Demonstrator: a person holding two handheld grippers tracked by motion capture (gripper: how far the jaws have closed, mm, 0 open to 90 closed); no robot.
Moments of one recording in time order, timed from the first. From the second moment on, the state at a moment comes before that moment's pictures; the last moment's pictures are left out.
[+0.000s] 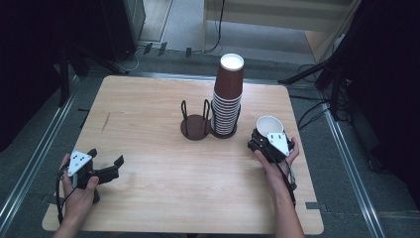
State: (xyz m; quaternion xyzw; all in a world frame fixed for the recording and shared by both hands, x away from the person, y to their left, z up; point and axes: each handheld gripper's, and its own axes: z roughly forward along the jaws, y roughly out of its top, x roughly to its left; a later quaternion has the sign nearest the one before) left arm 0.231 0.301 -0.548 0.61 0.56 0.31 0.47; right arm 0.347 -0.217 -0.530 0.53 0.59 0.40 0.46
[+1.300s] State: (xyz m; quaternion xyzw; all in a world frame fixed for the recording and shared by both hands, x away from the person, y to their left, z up) left arm 0.232 0.302 -0.546 0.61 0.55 0.30 0.48; right arm 0.259 -0.263 -0.531 0.55 0.58 0.45 0.39
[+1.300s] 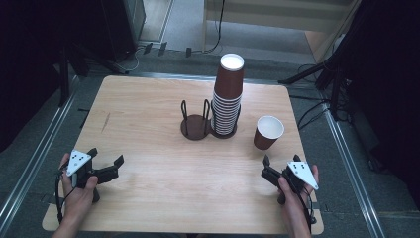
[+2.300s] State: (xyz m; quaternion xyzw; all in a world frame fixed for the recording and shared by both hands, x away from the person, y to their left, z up) left arm 0.233 0.304 -0.546 0.61 0.57 0.30 0.47; right arm 0.206 -0.328 -0.546 0.56 0.59 0.39 0.43
